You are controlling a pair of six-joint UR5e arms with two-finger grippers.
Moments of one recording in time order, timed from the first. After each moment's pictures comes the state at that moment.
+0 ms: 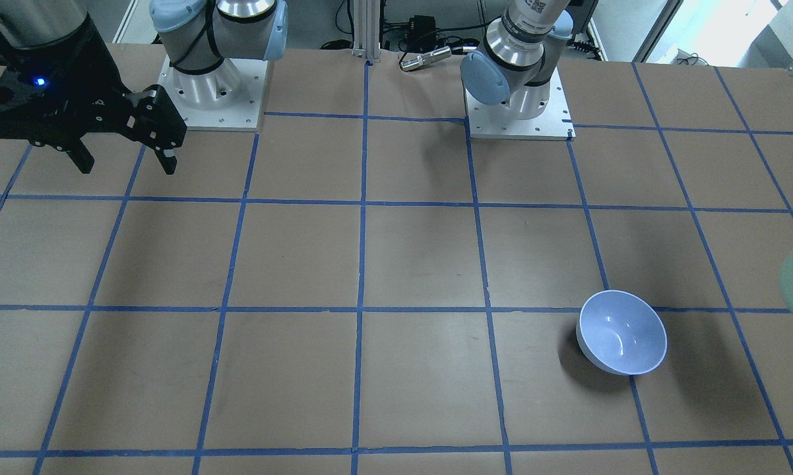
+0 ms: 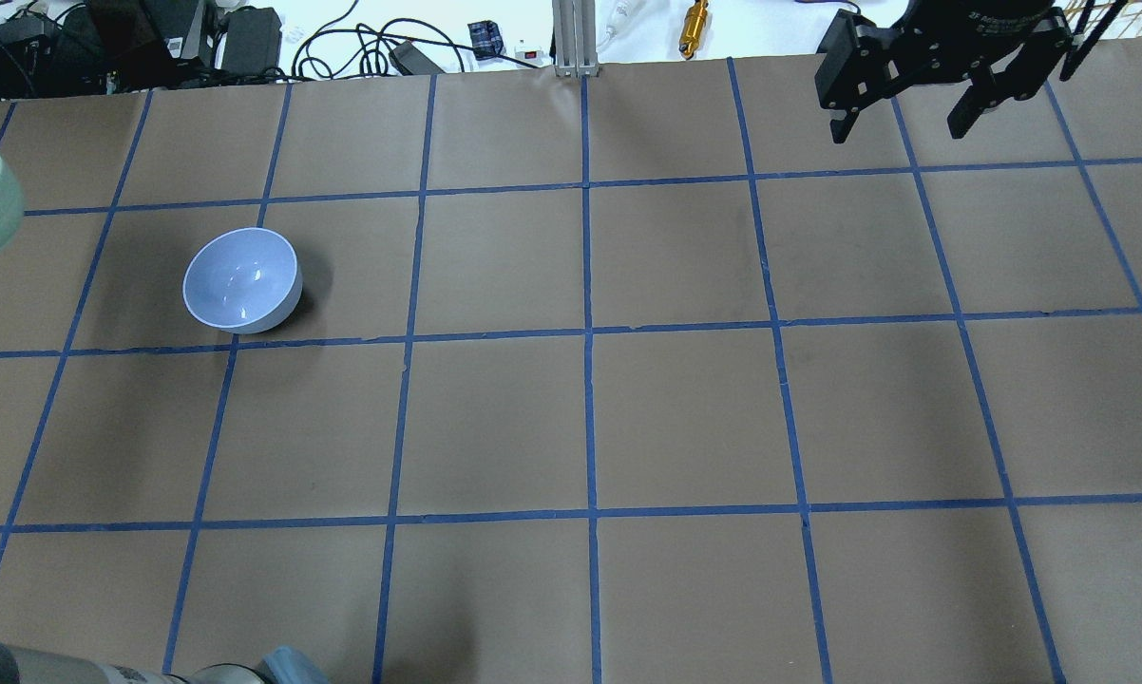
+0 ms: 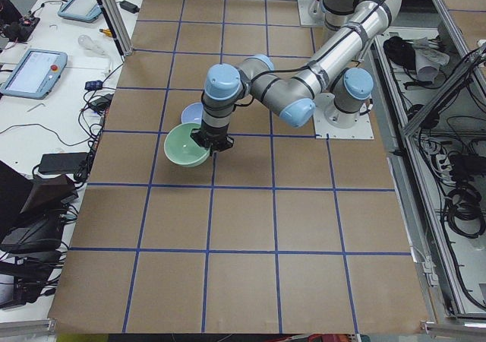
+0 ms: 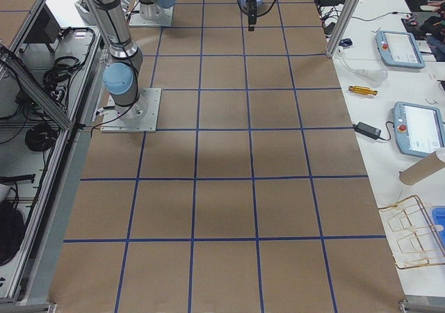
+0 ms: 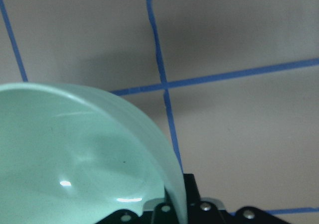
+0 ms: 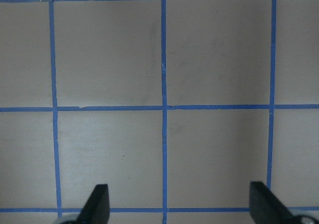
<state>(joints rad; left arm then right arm) -0.87 -1.78 -1.61 -1.17 1.49 2.43 1.54 -1.53 1.41 -1.53 -1.56 -0.03</state>
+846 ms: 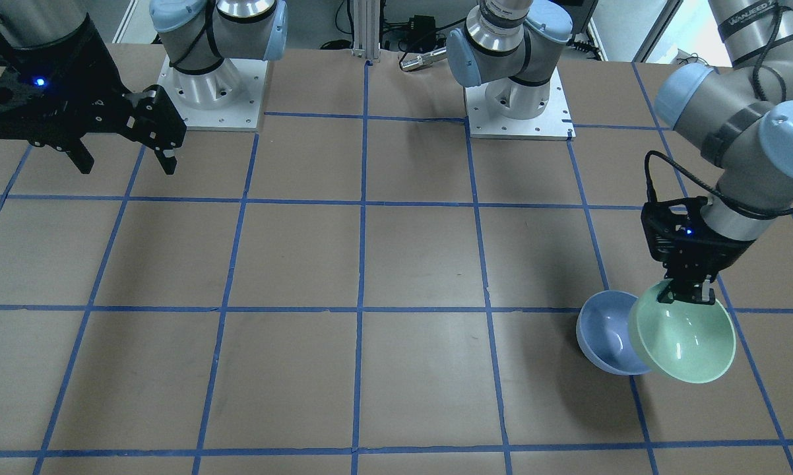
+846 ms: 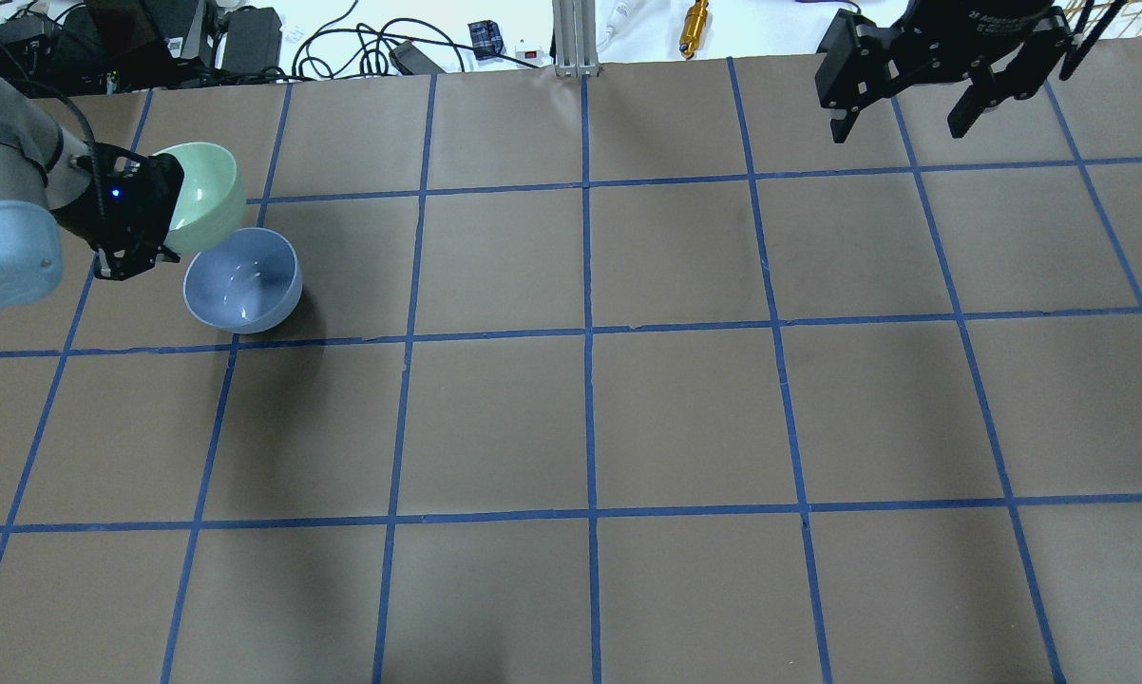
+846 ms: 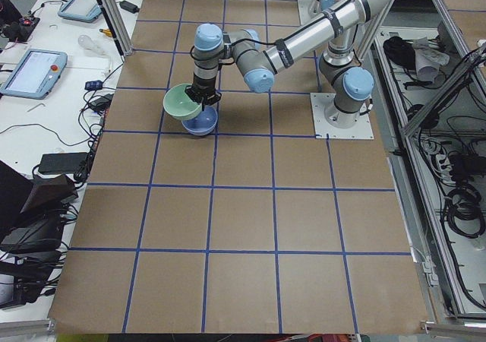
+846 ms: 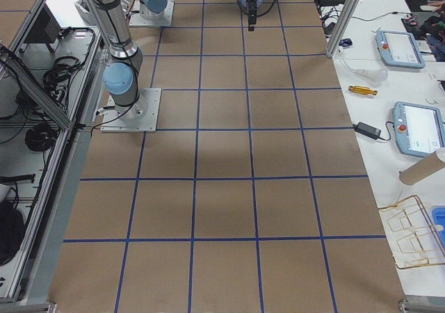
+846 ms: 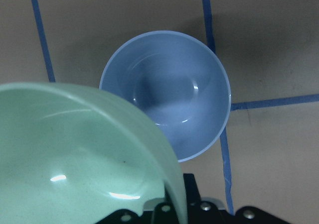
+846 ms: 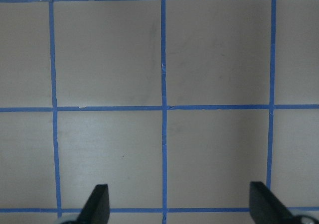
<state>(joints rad) -1.18 -1.78 -1.85 -0.90 1.56 2.08 1.54 -1.53 1.41 -1.53 -1.56 -0.03</state>
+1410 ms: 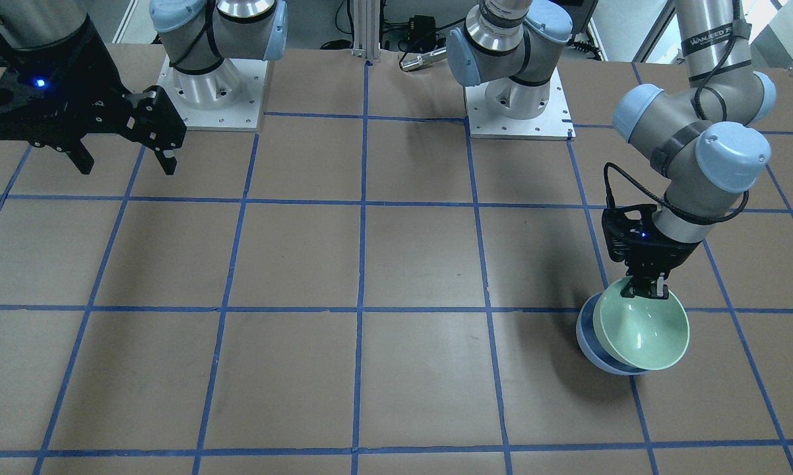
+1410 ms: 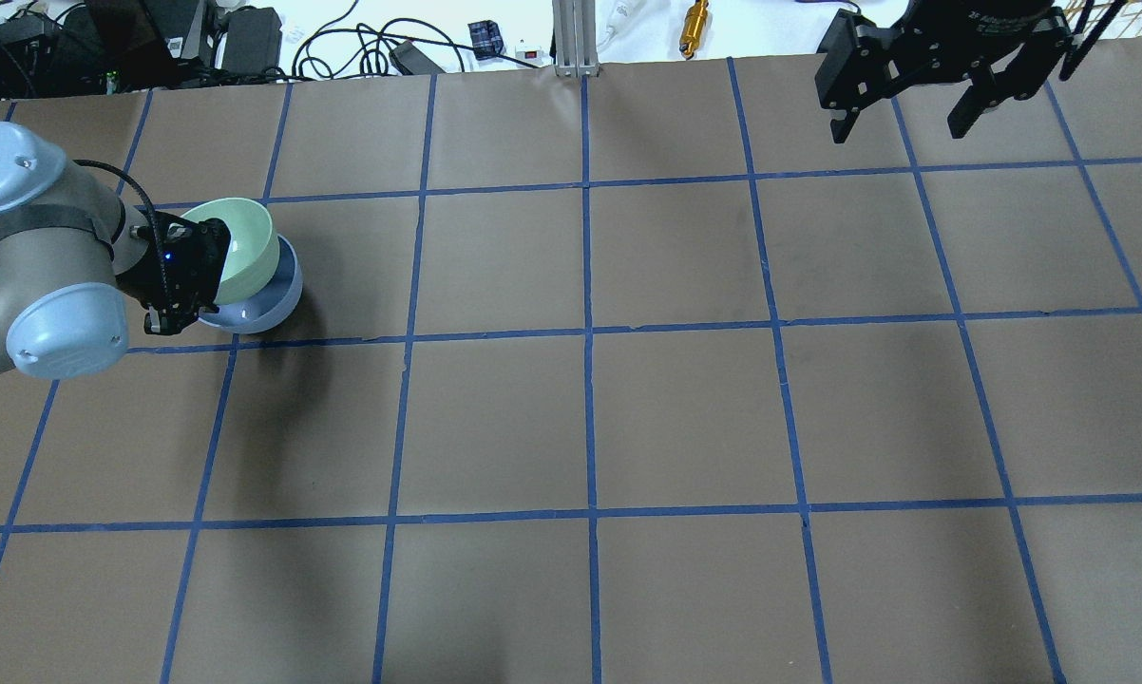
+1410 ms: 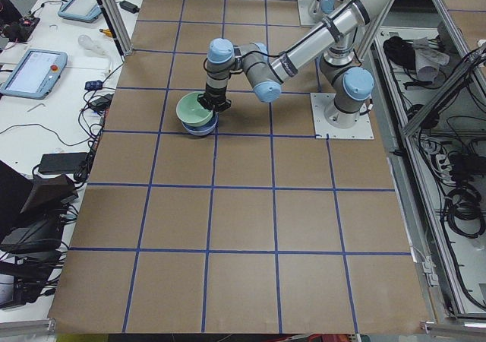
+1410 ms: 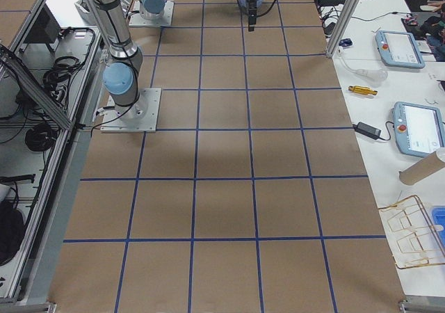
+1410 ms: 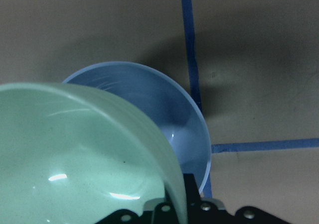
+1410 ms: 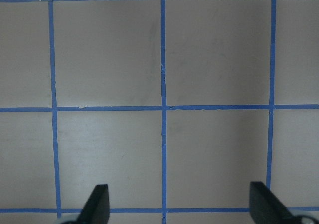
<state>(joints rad) -1.19 -1.78 -1.99 -0.79 1.57 2.05 1.54 -1.53 1.41 -1.53 -1.56 -0.03</state>
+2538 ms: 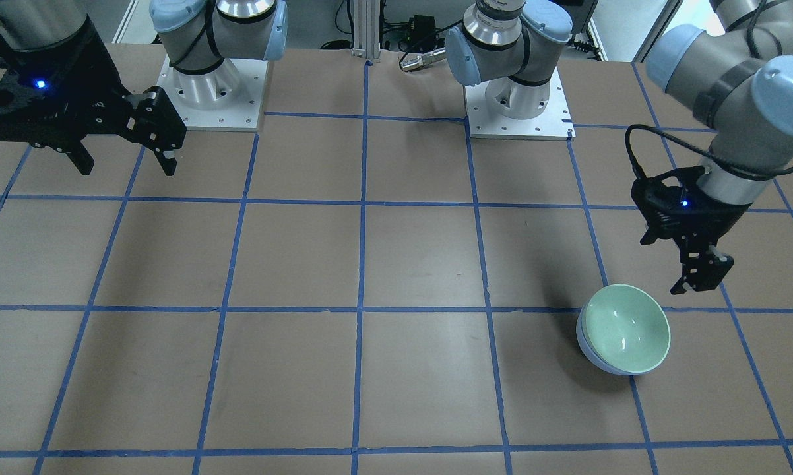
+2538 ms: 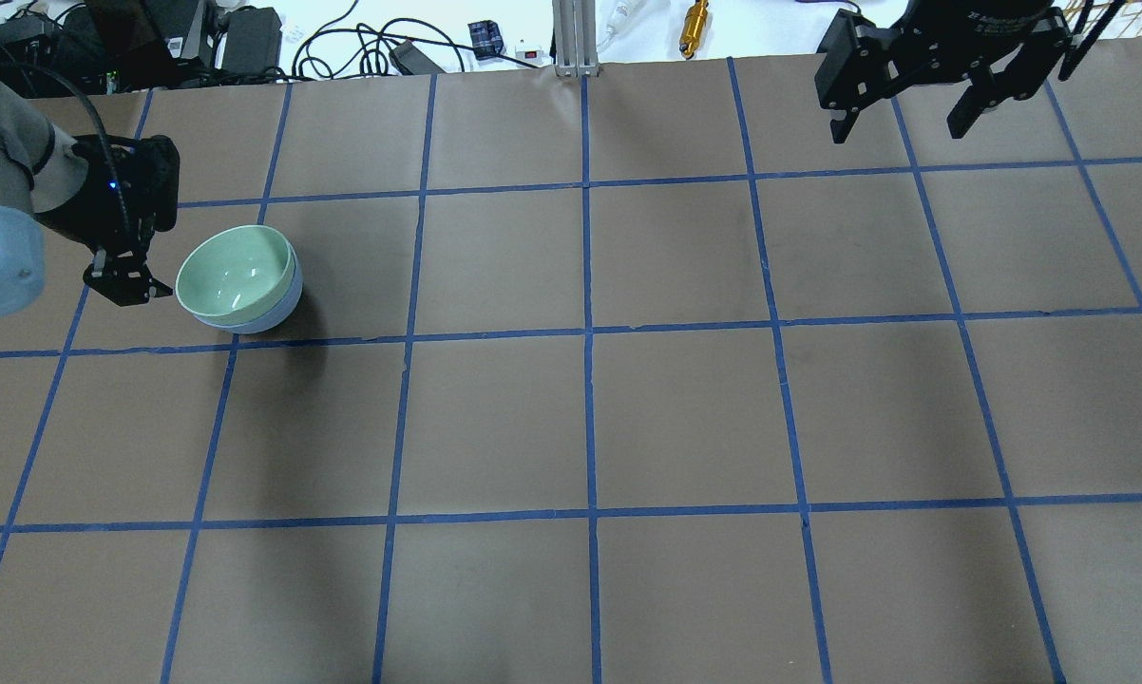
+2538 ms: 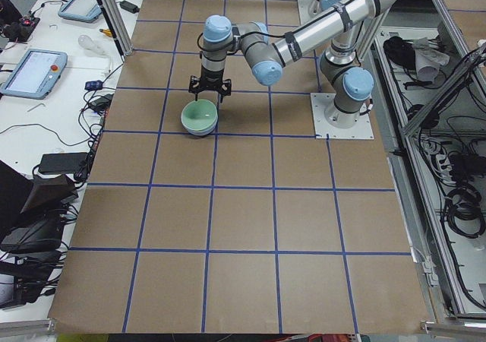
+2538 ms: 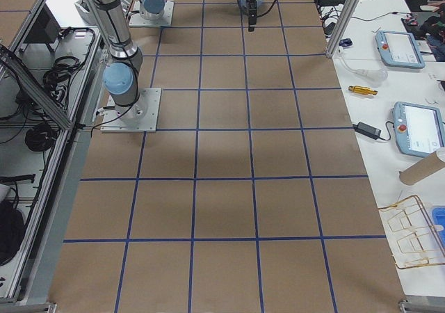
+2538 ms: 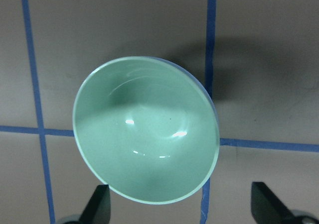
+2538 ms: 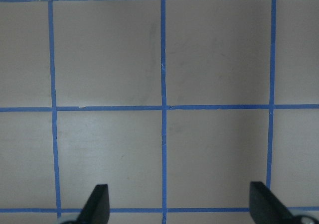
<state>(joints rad) -1.21 -1.65 -1.79 -1.12 1.56 1.76 1.54 -1.52 1.41 -1.53 -1.56 -0.03</state>
